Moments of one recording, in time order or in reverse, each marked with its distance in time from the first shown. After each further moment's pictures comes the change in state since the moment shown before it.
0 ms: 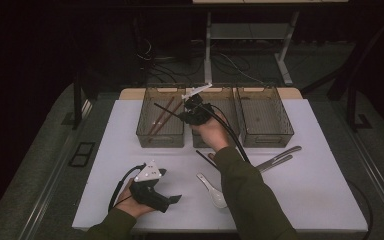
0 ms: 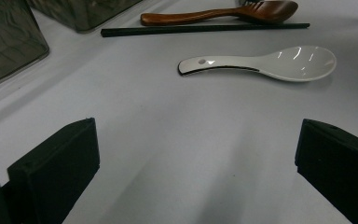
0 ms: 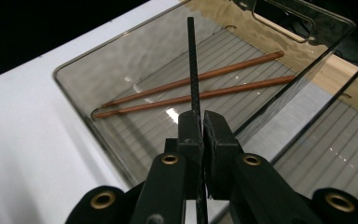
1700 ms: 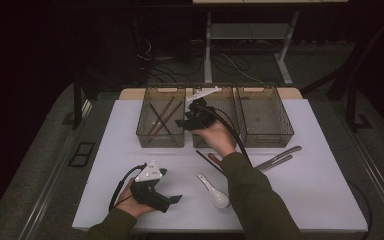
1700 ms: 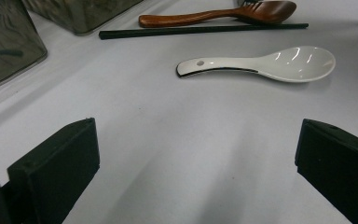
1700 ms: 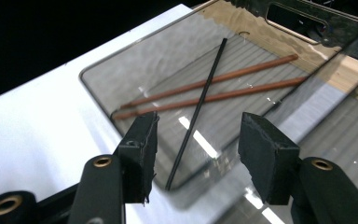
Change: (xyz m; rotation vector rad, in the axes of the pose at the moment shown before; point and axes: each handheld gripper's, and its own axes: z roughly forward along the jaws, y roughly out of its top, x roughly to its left) left arm 0.000 0.001 0.000 0.005 0.000 0.019; right arm -0.001 -0.018 -0.018 -0.062 0.073 0.009
